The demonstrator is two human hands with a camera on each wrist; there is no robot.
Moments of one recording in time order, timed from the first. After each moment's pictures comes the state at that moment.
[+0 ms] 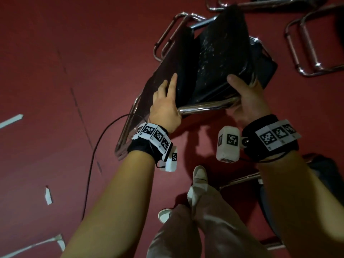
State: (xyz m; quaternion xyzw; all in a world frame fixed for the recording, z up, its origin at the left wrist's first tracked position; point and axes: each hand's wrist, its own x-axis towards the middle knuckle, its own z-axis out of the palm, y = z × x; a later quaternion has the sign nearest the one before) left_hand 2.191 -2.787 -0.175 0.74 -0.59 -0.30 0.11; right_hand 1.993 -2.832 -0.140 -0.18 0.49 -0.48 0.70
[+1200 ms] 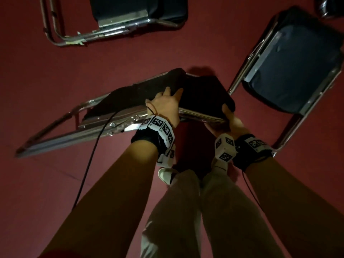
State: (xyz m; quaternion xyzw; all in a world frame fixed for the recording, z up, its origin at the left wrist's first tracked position) left_hand 2.104 -2.629 -0.339 0.43 -0.85 -0.19 -0.26; right_hand 1.952 -2.486 -0.369 0.30 0.53 -0.54 0.58
